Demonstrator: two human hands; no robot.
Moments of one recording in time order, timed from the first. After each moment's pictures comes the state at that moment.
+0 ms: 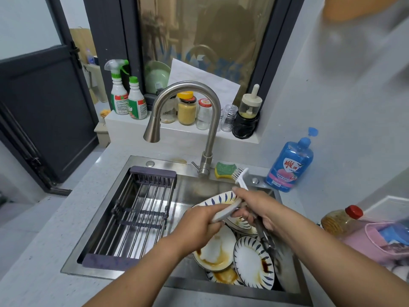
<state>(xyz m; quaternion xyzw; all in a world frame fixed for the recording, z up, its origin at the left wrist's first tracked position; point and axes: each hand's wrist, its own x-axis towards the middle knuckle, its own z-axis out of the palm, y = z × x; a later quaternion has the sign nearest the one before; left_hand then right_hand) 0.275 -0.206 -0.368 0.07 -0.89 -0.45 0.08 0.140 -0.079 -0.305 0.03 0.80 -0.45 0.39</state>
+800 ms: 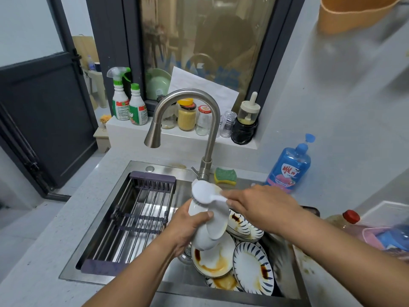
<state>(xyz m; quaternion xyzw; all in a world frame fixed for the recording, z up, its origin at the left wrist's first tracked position) 0.277 -0.226 -0.386 0.22 -0.53 -0.82 0.06 0.161 -0.065 -0.243 -0.50 0.86 0.09 0.06</state>
